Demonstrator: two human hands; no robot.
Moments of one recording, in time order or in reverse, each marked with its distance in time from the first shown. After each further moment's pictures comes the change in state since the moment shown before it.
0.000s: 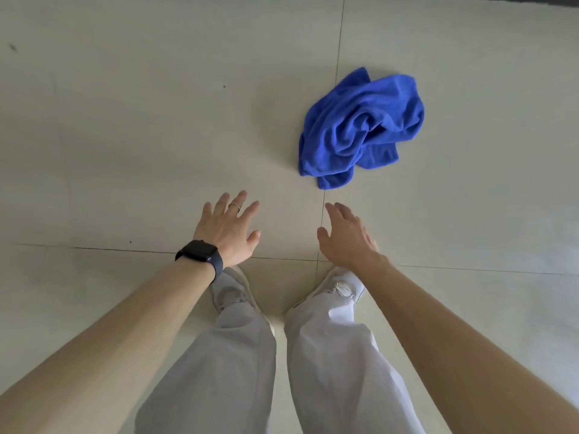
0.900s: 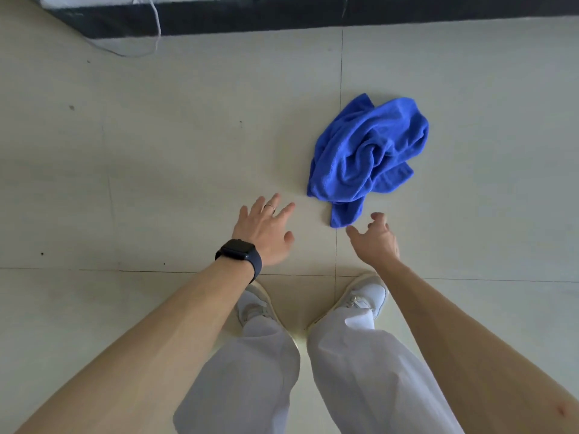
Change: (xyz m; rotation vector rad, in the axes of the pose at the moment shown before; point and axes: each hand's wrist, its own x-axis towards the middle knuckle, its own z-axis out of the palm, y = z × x) left_hand 0.000 0.032 -0.063 -0.023 0.035 0.027; right_hand 0.018 0.024 -0.009 0.469 0.157 0.287
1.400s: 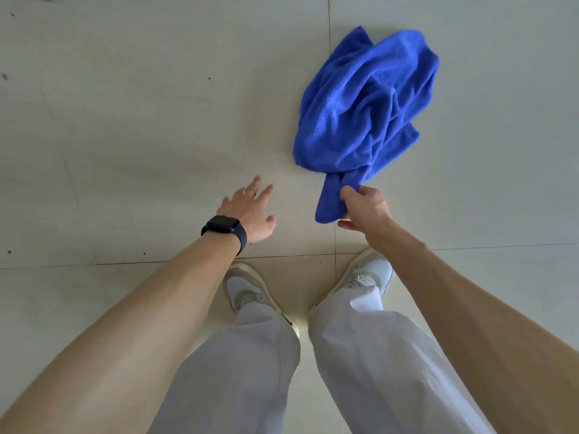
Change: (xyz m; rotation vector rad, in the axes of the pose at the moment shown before) left_hand 0.058 -0.022 0.071 -0.034 -0.201 -0.053; right_hand 0.031 0.002 0.031 0.527 -0.139 0.121
